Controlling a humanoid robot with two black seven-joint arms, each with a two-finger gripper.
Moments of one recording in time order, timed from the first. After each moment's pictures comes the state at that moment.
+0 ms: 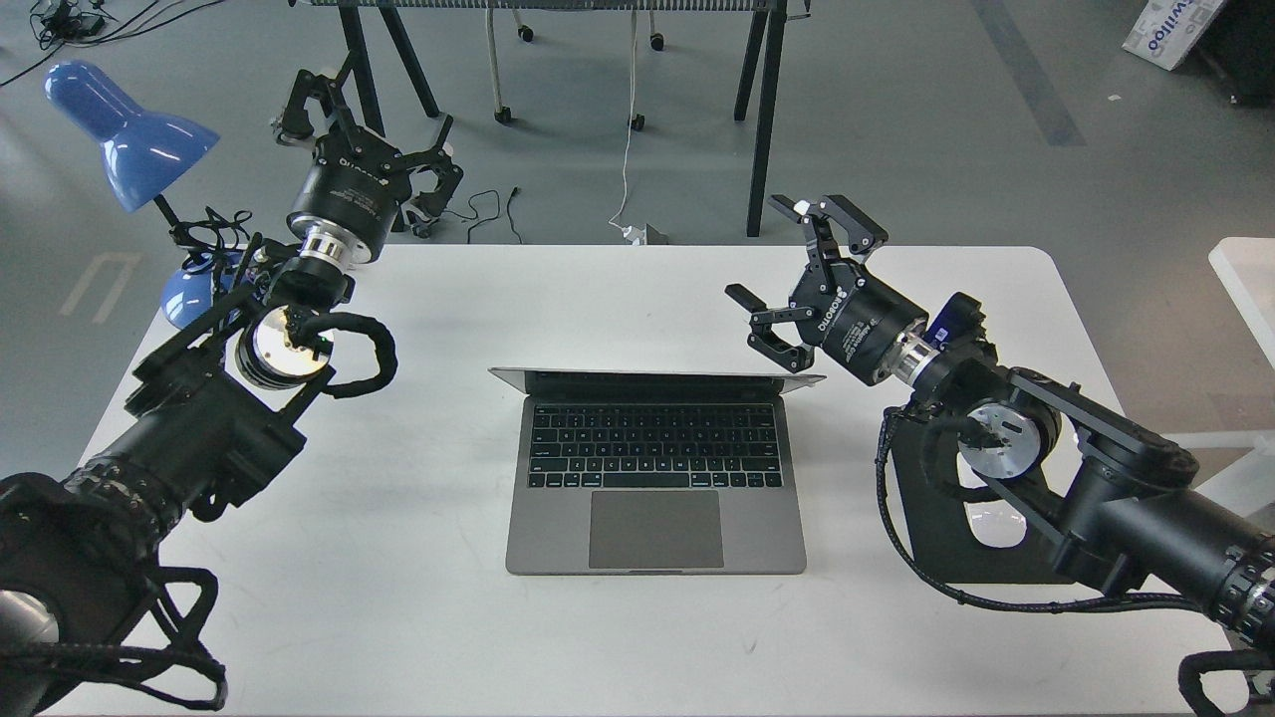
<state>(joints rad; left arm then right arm) -0.84 0.16 -0.82 -0.55 -0.11 -0.49 -0.38 0.69 -0.32 0.53 0.98 -0.14 0.39 0.25</state>
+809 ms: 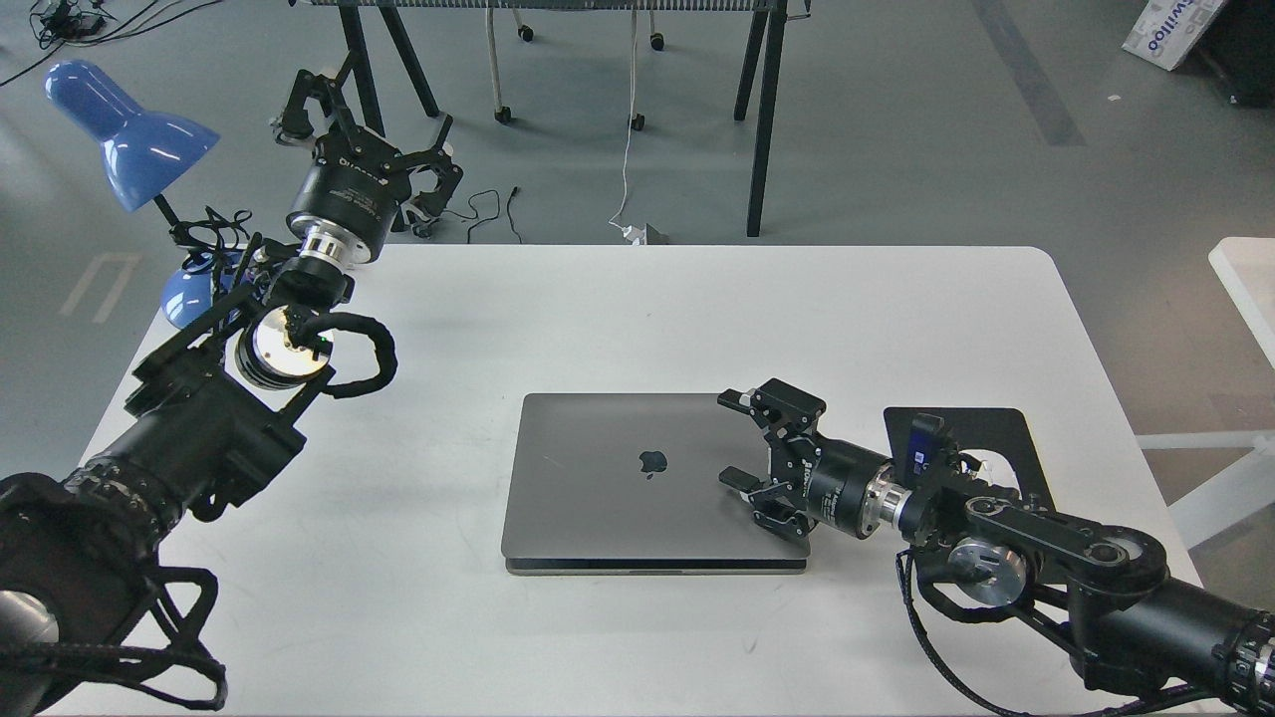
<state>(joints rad) -0.84 0.16 -0.82 -0.55 -0.11 -0.49 -0.38 0.57 -0.33 0.29 1.00 -0.42 0.33 0.26</state>
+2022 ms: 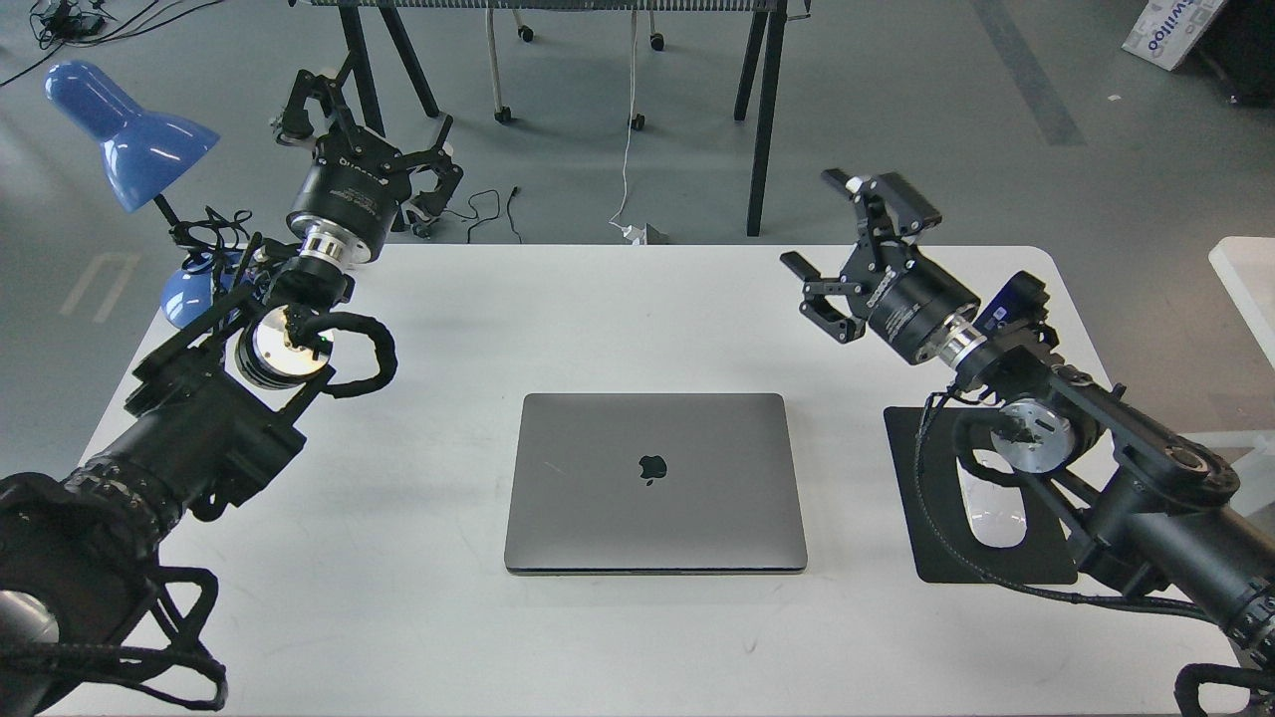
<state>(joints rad) -0.84 0.16 -0.82 -0.55 -0.11 -0.49 -0.38 0.61 -0.31 0.97 0.96 -0.42 0.32 0.25</state>
